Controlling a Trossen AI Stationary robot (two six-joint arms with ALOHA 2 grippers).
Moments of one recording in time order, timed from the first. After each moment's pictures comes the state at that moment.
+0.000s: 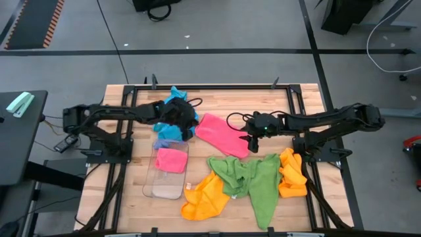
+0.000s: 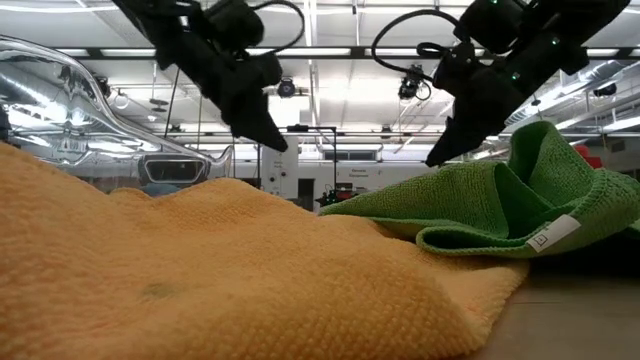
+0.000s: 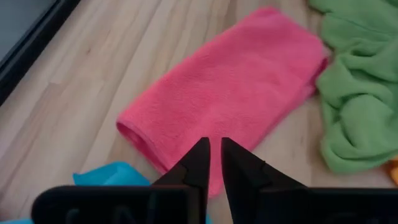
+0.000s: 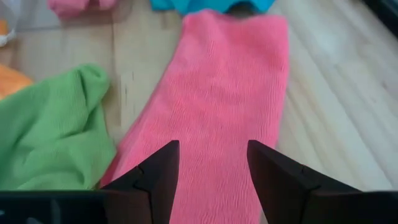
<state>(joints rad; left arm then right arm) 0.28 1.45 0.87 -0.14 0.05 0.02 -0.10 1.16 0.56 -0.12 0.11 0.11</state>
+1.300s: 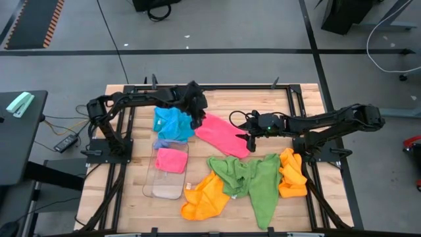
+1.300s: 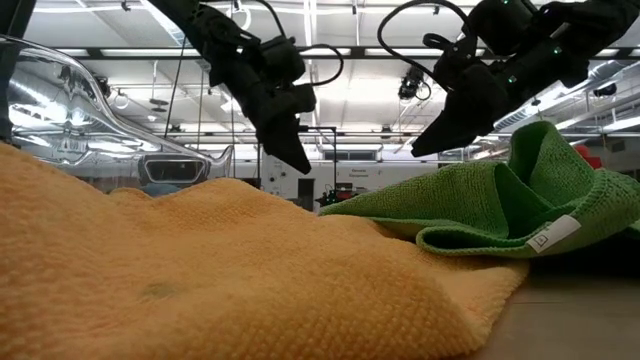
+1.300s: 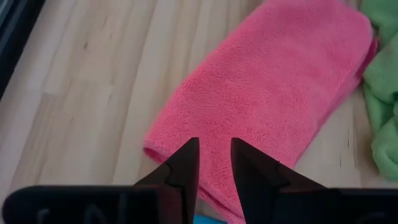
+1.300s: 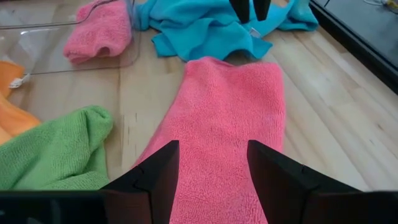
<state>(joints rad) 0.43 1.74 1.19 -0.36 0.21 0.20 -0.10 1.16 0.48 0.13 0.11 0.08</state>
